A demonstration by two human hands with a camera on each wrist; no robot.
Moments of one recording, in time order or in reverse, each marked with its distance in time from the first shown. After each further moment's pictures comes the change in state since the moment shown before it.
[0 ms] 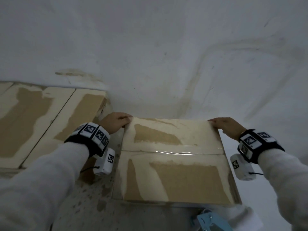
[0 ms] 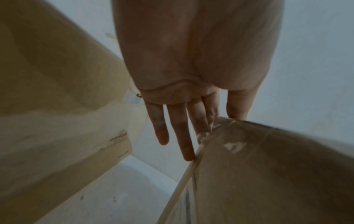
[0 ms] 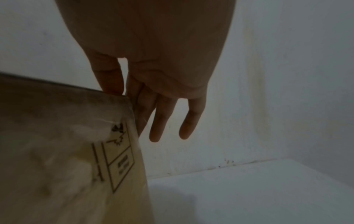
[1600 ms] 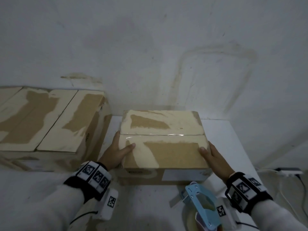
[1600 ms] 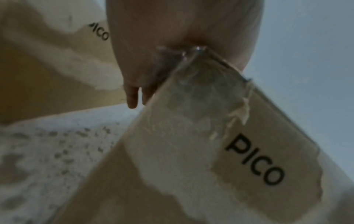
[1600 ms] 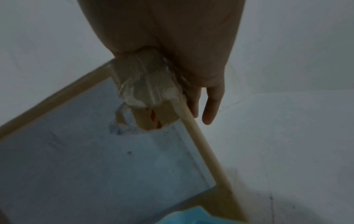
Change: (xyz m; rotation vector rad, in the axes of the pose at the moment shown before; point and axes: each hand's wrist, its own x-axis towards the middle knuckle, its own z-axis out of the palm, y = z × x) left_hand -0.127 -0.008 0.081 -0.508 0.095 -0.058; right_hand -0.158 0.054 0.080 0.386 0.073 -0.058
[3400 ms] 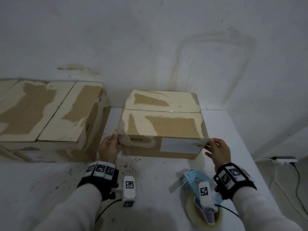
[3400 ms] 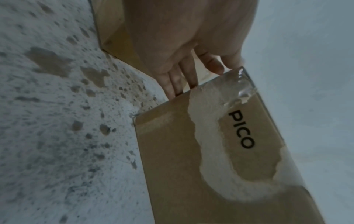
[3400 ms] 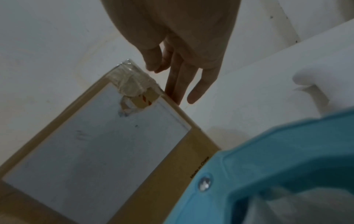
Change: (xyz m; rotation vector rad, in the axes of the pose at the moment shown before) left_hand -0.005 -0.037 0.021 -0.536 0.538 -0.122; right_hand -0.003 0.019 0.017 0.417 0.542 0.173
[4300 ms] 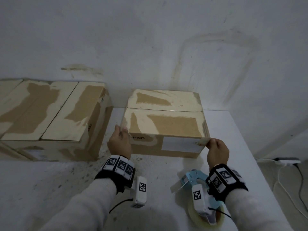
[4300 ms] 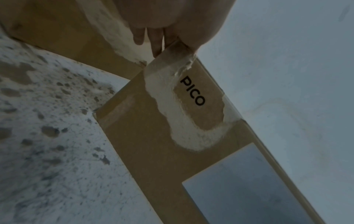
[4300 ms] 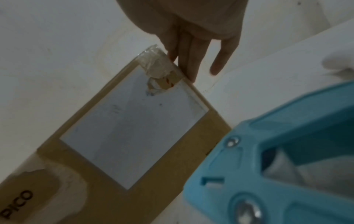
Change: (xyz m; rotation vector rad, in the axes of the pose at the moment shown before) left_hand -0.026 0.020 0.030 0.494 0.105 0.354; right_hand -0.012 0.002 0.021 -0.151 0.244 -0.129
